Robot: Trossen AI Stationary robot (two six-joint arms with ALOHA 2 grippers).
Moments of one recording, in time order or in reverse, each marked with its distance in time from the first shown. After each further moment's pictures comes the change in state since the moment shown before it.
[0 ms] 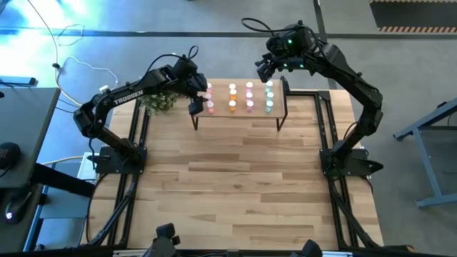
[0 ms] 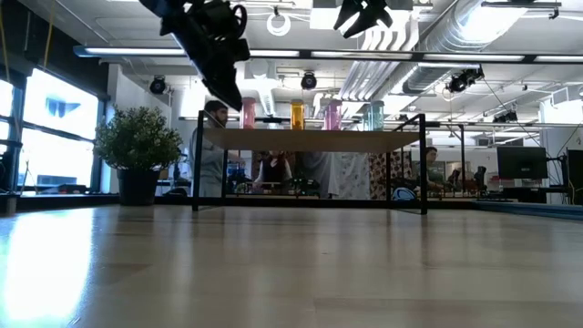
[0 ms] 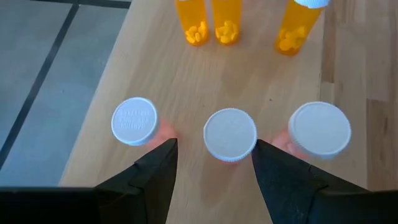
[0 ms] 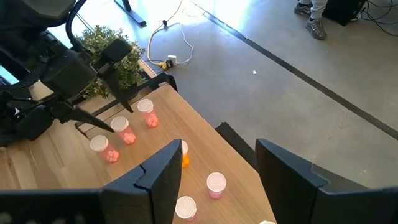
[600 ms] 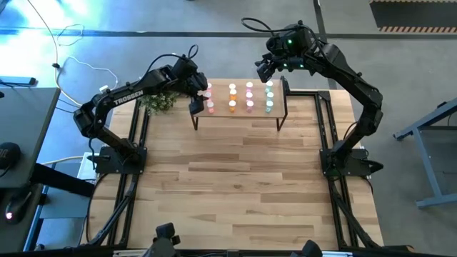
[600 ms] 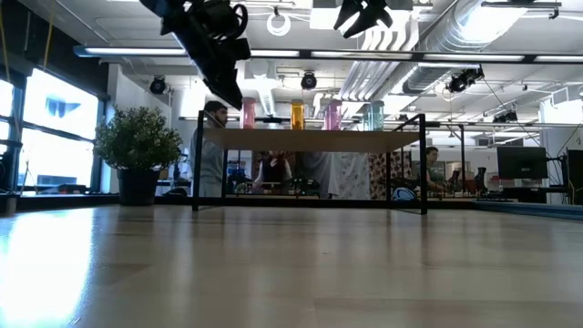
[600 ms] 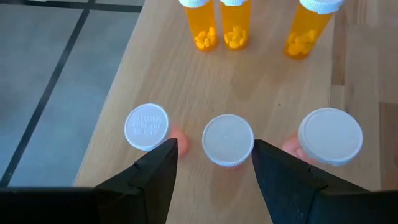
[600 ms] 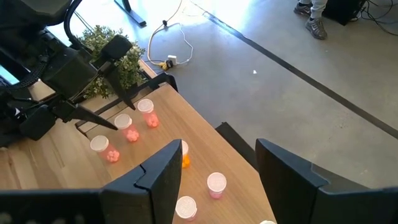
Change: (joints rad) left arm -0.006 -0.002 0.000 0.023 -0.030 0.008; right arm 0.001 0.000 0.000 0.000 0.000 0.001
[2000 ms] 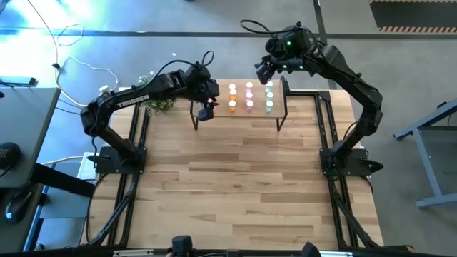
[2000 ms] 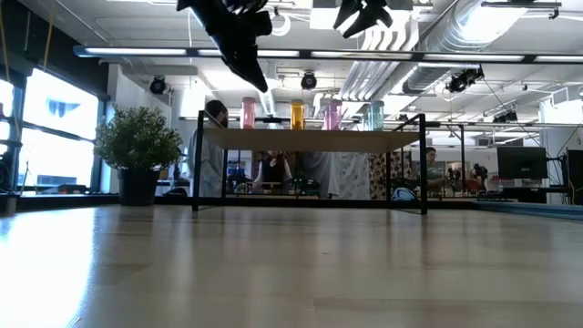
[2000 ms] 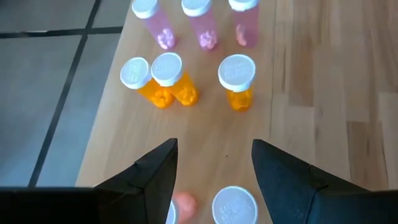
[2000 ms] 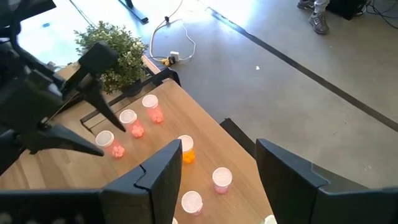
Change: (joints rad) left arm -0.189 0.055 0.154 -0.065 -0.122 -0.038; right arm 0.015 0.000 0.000 -0.016 0.000 0.018
